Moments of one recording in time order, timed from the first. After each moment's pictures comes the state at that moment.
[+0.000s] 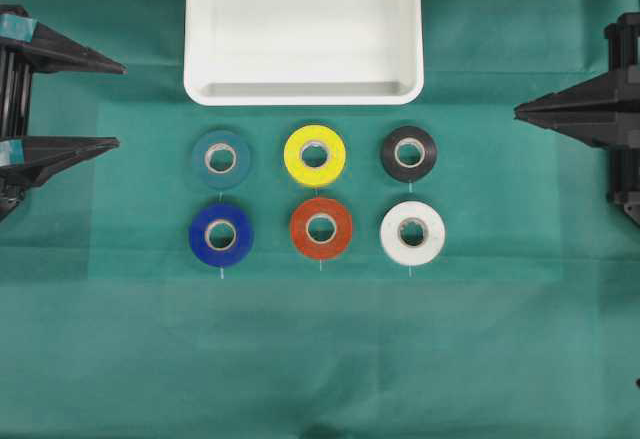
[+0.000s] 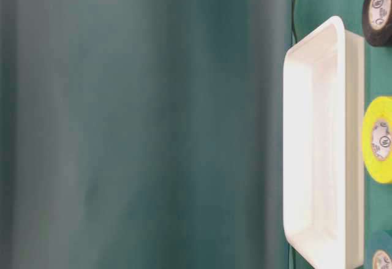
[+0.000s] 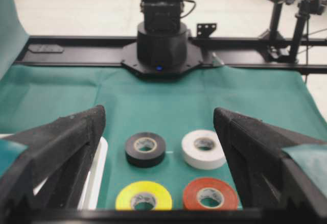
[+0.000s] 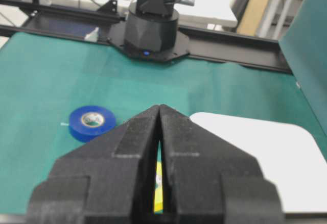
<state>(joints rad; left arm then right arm) 0.00 -0.96 1.15 0.00 -0.22 0.01 0.00 -0.94 1.13 0.00 -0.17 0.00</state>
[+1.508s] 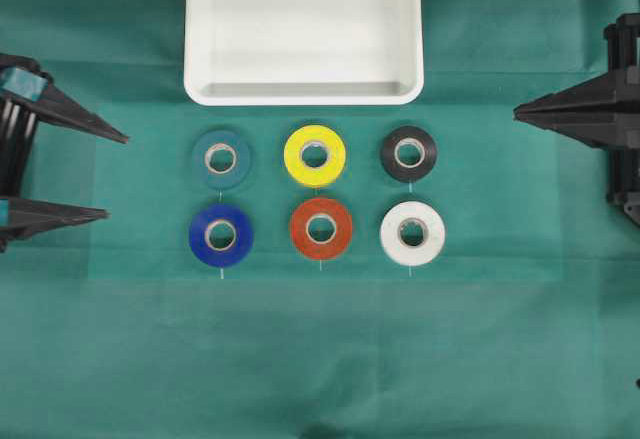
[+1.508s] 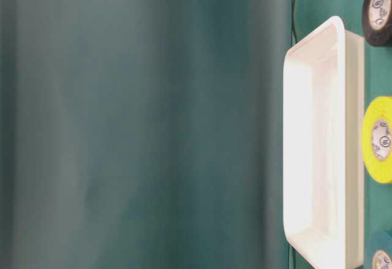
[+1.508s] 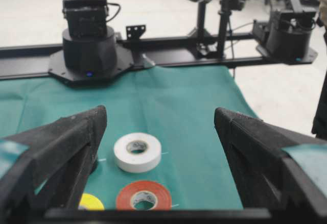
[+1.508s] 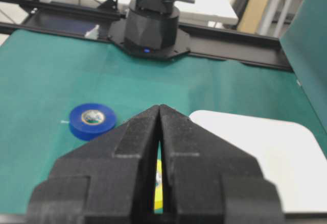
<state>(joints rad) -0.19 -0.90 1.13 0.00 -0.26 0.00 0.00 -0.94 1.13 0.00 -0.16 0.00</state>
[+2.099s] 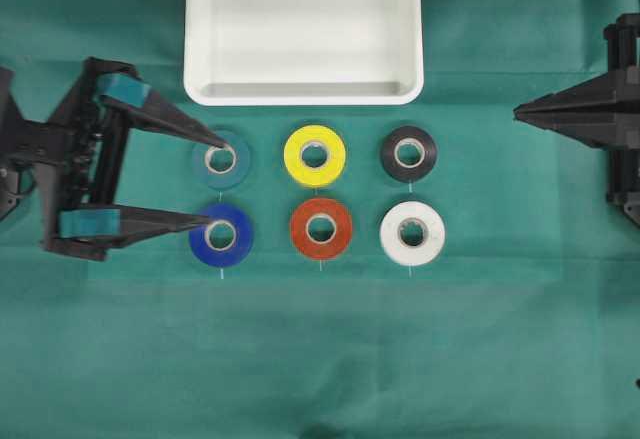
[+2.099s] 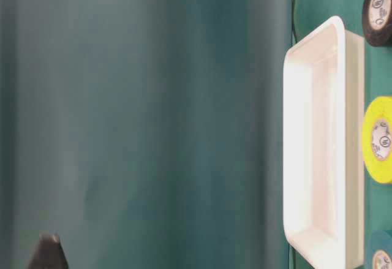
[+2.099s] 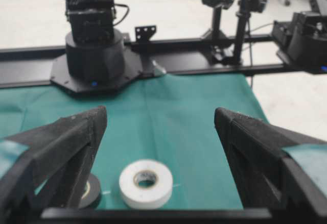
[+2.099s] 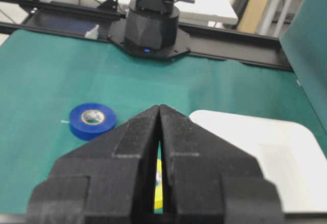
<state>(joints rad) -0.16 -0.54 0.91 0.00 -0.37 0.01 0.00 -0.94 1.13 0.00 -0.16 0.00</state>
